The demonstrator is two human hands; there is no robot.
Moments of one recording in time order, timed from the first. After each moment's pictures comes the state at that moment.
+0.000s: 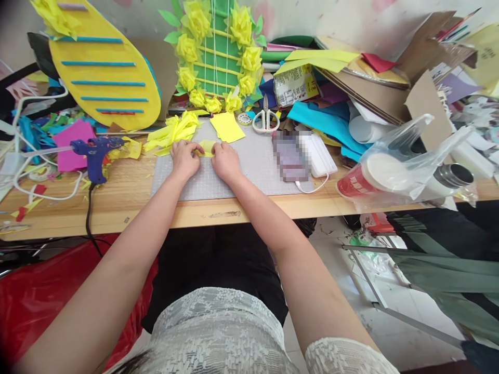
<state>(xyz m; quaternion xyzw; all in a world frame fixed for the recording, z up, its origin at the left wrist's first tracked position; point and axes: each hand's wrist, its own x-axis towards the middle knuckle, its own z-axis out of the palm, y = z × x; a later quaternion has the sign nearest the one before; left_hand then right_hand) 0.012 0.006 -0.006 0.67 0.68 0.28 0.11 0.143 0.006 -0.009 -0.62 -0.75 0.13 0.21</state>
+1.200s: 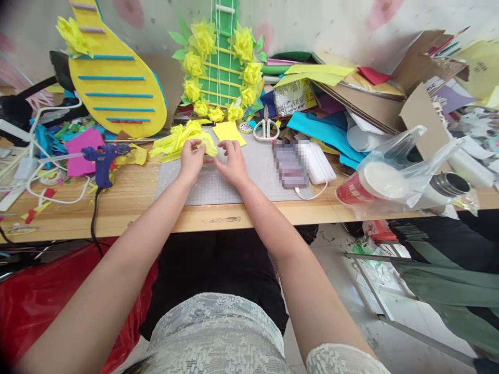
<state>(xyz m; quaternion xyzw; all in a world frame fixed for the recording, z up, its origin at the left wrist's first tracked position) 0.037 0.025 -0.001 0.47 0.63 0.50 0.38 0.164 0.008 -0.011 -0.55 -0.71 0.18 0.41</state>
